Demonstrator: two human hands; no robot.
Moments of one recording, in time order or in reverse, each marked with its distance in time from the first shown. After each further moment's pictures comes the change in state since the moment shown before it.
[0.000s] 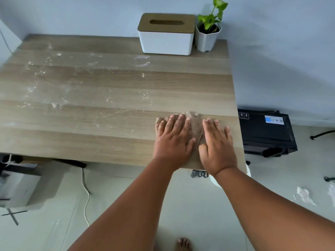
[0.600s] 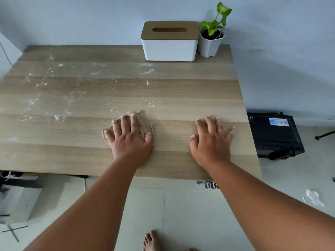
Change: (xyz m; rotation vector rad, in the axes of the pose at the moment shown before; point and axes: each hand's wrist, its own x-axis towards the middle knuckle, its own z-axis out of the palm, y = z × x) left_hand 0.001 -0.133 -0.036 0.043 -0.034 -0.503; right_hand 0.052 -0.046 0.020 -0.172 -0.028 0.190
